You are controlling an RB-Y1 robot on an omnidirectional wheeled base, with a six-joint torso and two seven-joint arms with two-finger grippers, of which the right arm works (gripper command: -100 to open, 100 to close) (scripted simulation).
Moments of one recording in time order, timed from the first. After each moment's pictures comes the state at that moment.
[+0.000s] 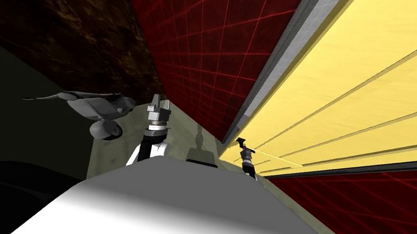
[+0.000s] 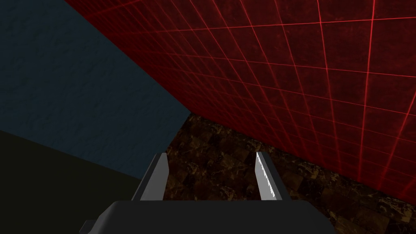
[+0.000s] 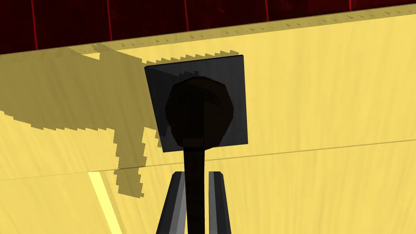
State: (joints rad) arm -0.03 -0.33 -0.01 -0.56 -0.16 -0.93 -0.35
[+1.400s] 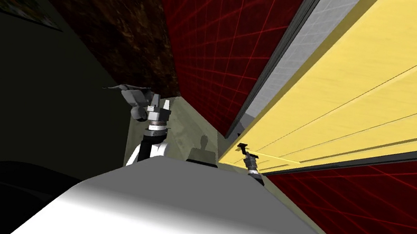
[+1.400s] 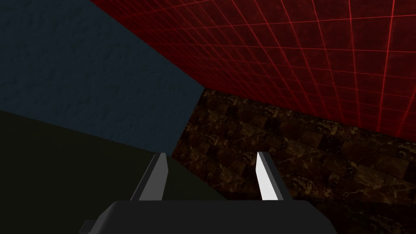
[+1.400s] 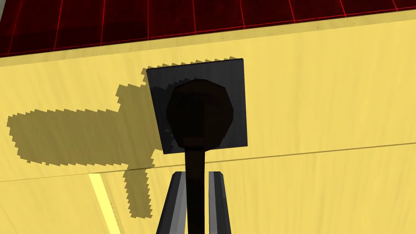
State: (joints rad) arm 0.06 -0.44 0.09 -0.51 -0.11 -1.13 -0.50
